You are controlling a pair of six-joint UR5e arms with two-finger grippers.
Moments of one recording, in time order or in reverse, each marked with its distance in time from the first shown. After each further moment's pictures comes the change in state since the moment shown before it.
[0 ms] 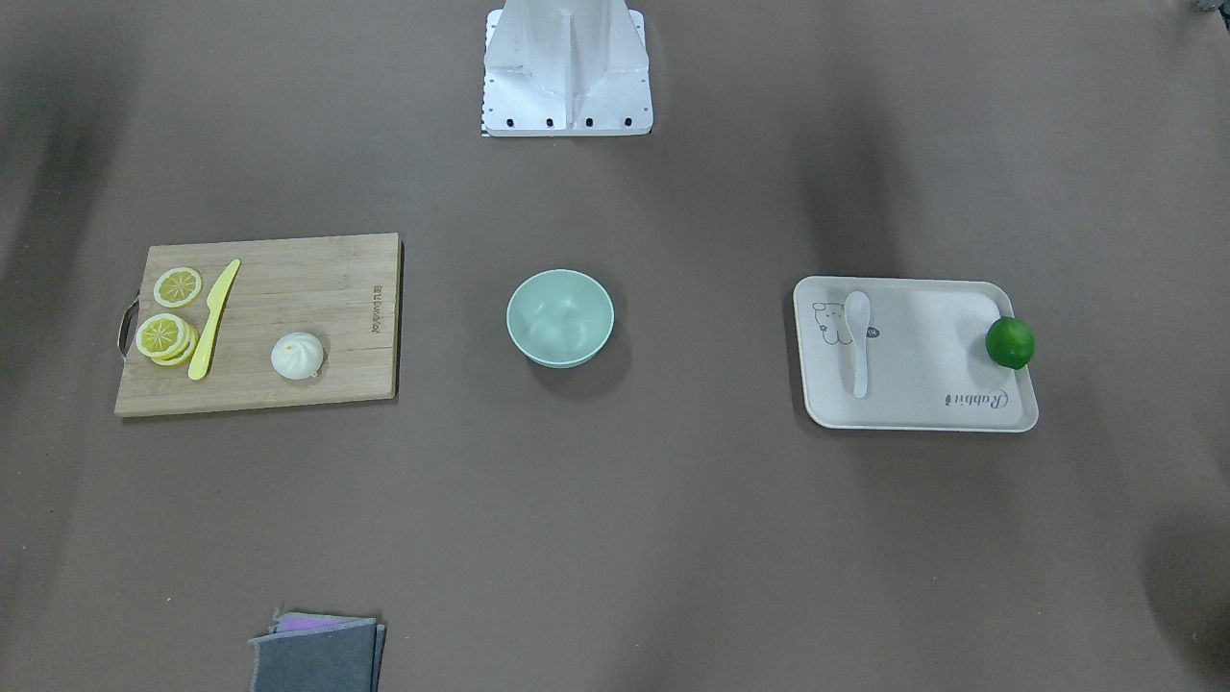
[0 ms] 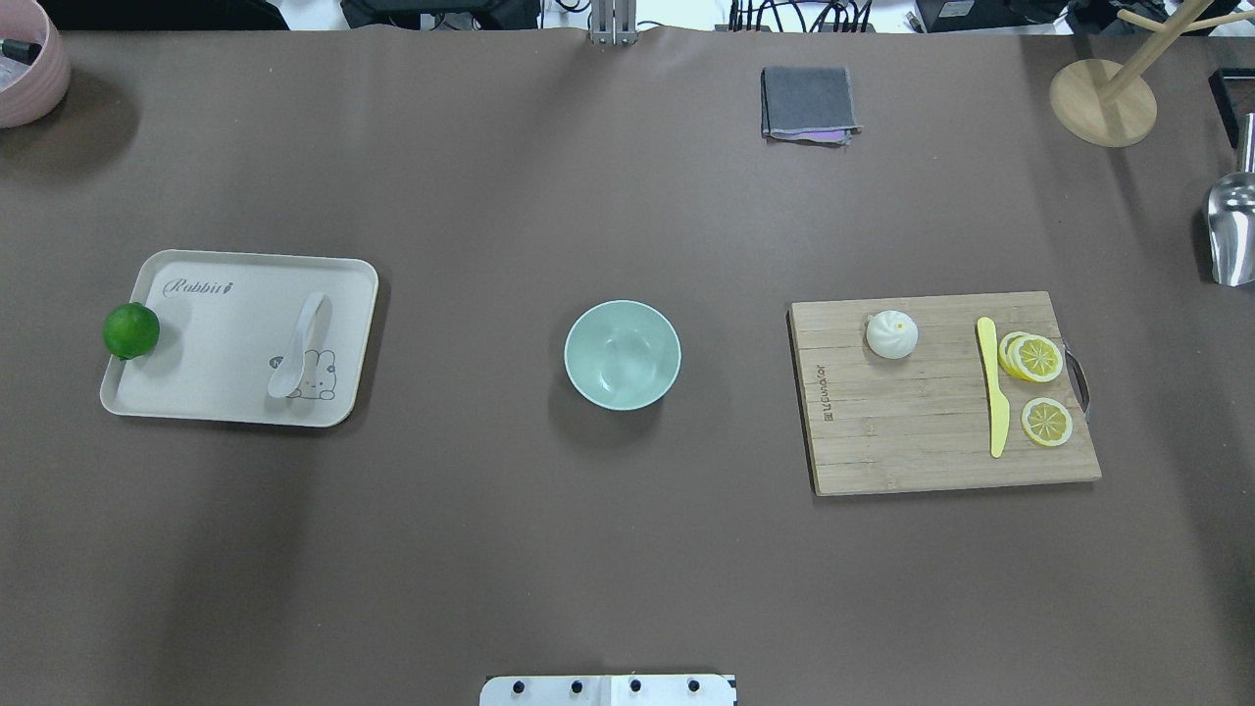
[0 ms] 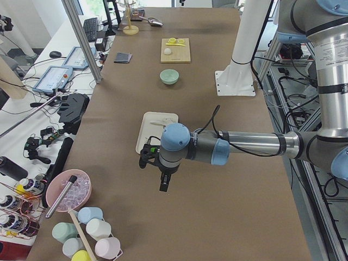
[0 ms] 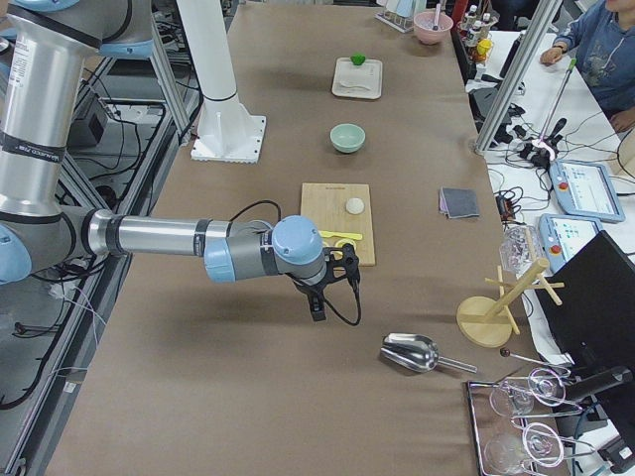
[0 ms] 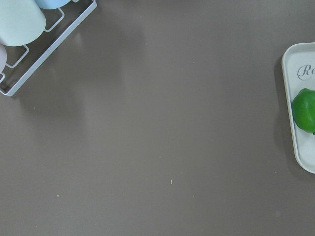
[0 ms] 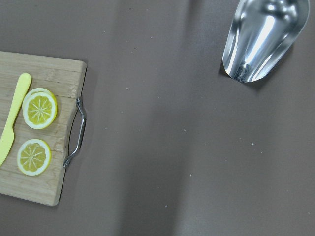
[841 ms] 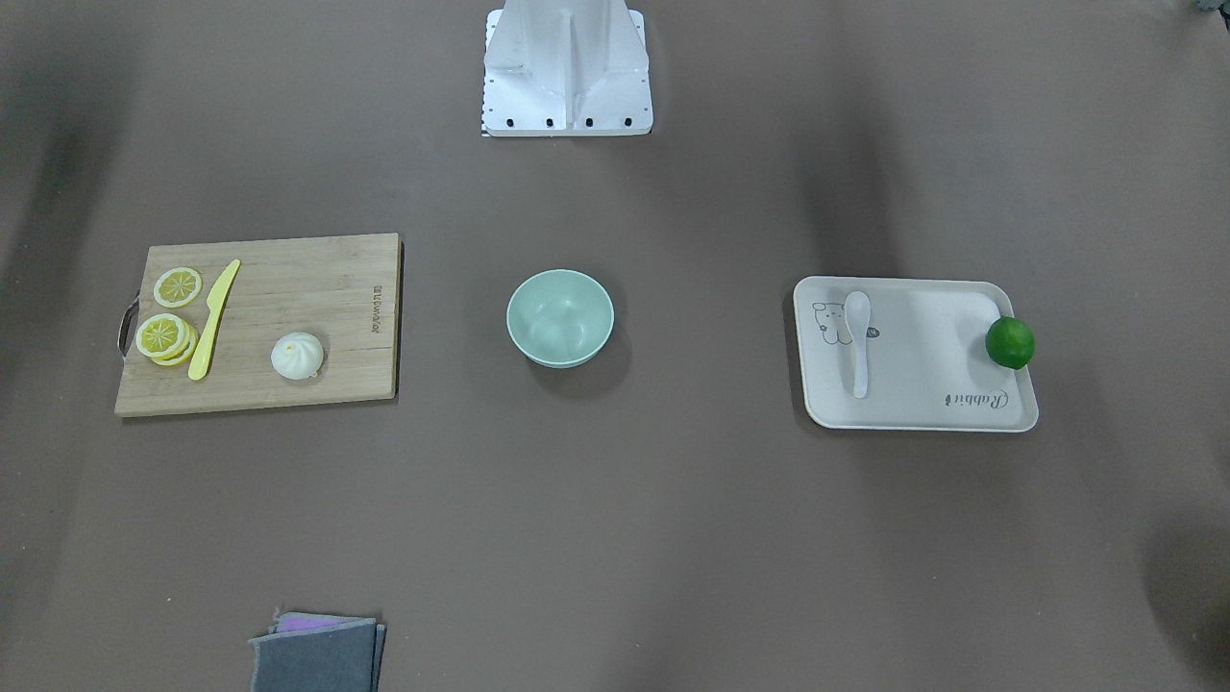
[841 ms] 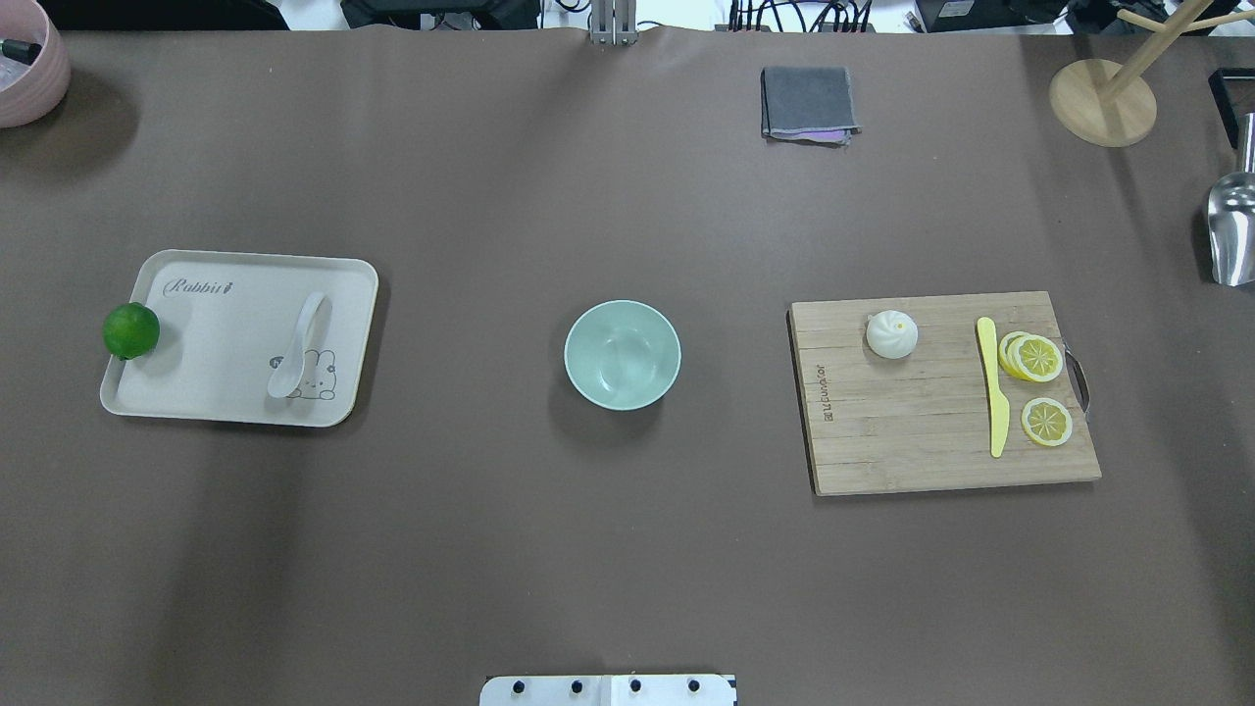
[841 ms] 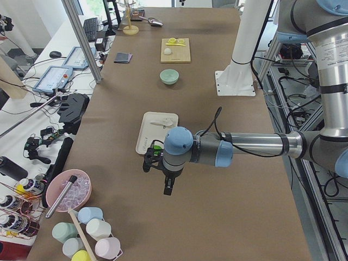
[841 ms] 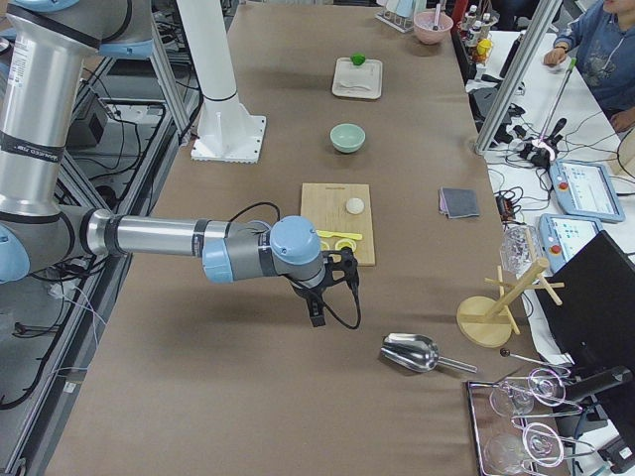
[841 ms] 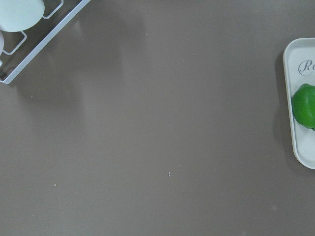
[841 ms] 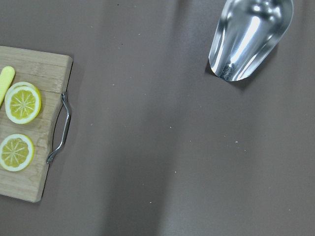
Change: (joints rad) left arm -0.005 0.053 0.008 0.021 0.009 0.098; right arm 0.007 -0.008 -0.010 -0.006 -0.034 -0.057
